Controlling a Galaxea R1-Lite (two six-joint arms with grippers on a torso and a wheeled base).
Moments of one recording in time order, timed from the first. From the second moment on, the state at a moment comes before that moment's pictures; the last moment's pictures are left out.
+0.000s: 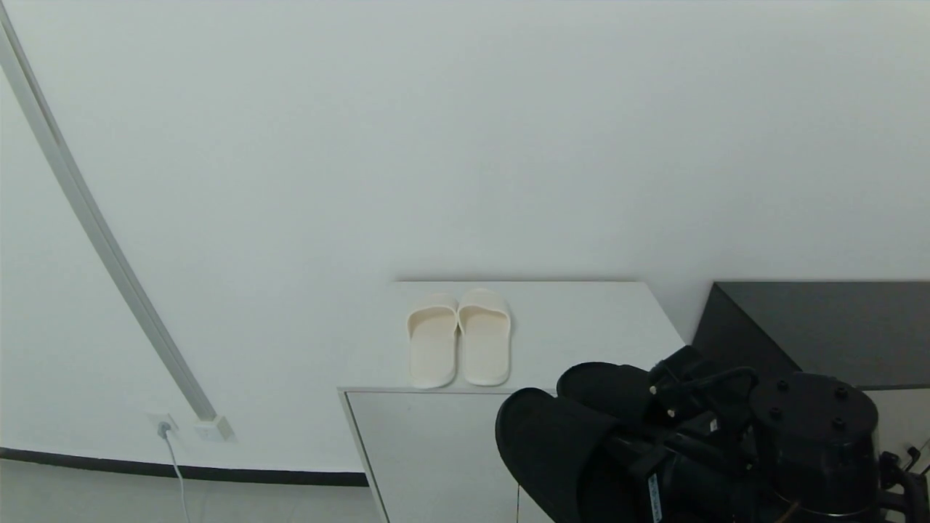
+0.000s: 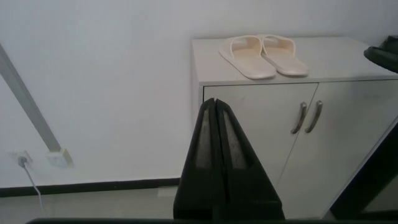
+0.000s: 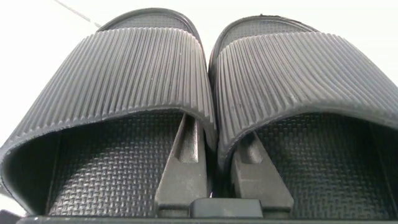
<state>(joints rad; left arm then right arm) 0.00 0.00 0.00 0.00 -0.05 0.00 0.86 1.63 -0.41 -0.85 -0.21 0.14</state>
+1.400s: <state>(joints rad) 0.00 0.00 0.00 0.00 -0.05 0.00 0.88 1.61 -0.39 -0.85 -0.21 0.14</state>
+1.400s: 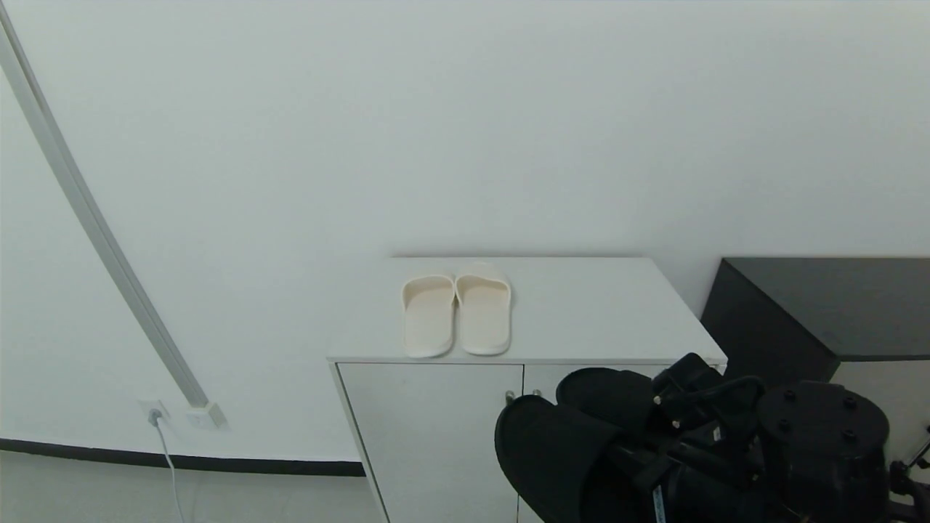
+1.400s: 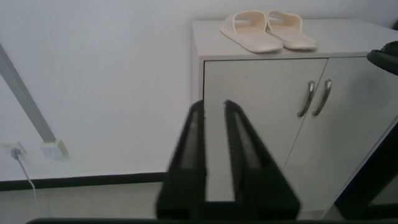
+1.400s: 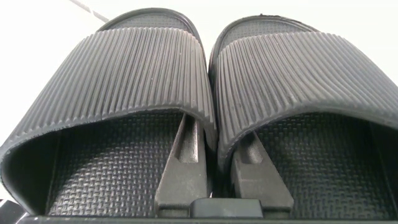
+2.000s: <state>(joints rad) 0.00 0.00 0.00 0.00 -0.05 0.00 0.89 1.62 -0.39 -0.85 -0.21 0.14</state>
